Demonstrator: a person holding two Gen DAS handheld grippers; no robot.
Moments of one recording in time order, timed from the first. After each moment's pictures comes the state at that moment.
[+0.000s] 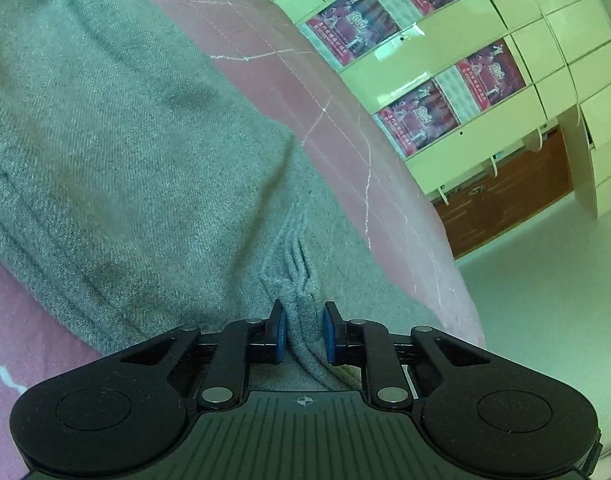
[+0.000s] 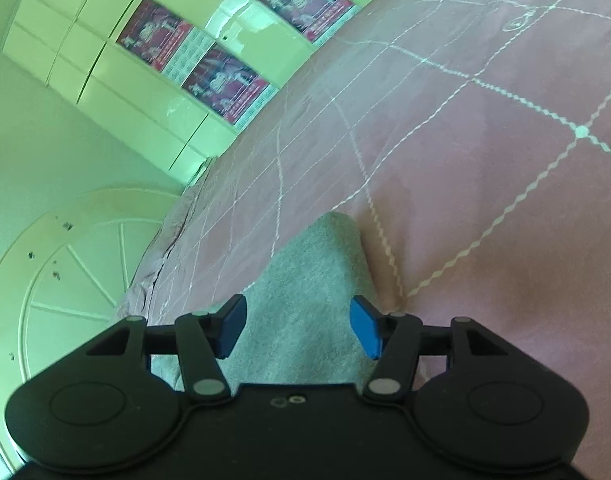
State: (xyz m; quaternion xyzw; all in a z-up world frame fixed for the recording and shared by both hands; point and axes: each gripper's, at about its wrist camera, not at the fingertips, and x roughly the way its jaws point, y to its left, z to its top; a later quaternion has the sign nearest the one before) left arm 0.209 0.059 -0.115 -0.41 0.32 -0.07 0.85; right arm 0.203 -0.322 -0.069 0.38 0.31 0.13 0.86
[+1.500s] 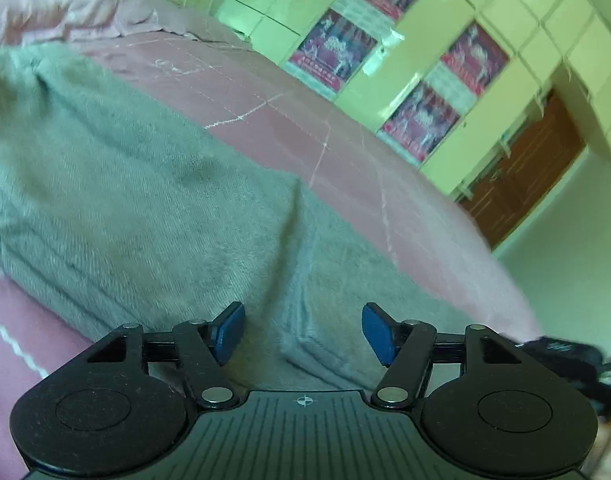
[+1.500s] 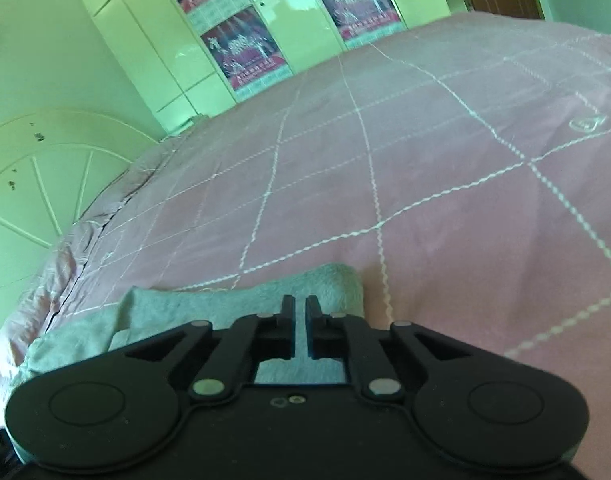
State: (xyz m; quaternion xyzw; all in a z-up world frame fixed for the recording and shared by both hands) left arm 0.185 0.073 -0.082 -0.27 0.30 -0.03 0.92; right arm 0.222 -0.295 -0.039 0.20 0.33 0.11 0.92
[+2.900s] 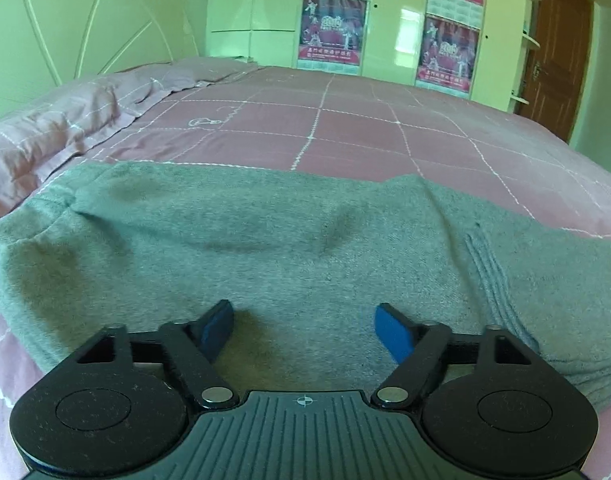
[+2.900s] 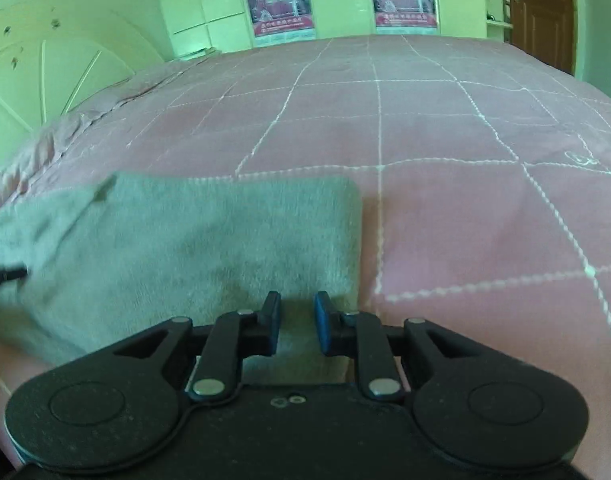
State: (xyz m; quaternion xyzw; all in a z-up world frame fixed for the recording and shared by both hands) left arm 0.230 0.126 -0.069 -0.04 0.33 0.05 0.94; right arm 0.196 -0.263 -0.056 0.04 0.36 0.10 0.93
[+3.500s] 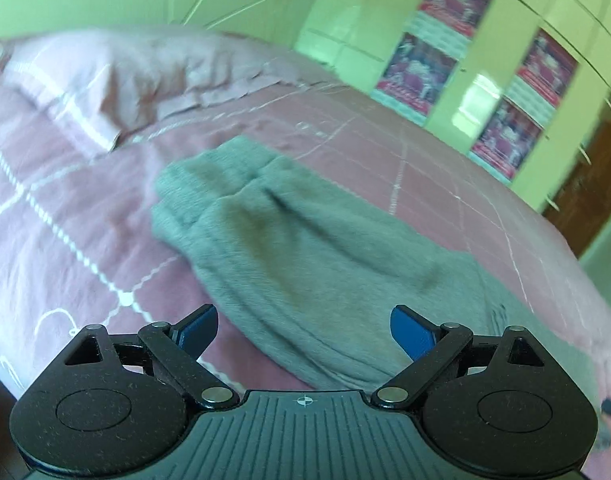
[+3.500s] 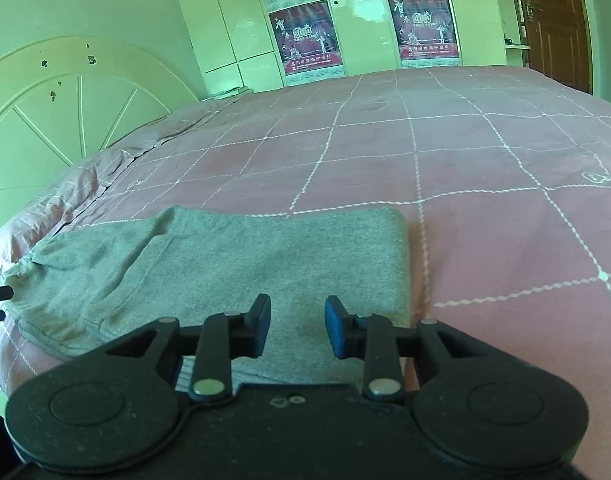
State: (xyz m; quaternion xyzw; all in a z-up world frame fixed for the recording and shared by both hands) left arm 0.159 0.251 -0.057 -0.25 0.31 0.11 0.91; right arm 0.172 -0.250 -0.031 0.07 0.32 0.15 0.93
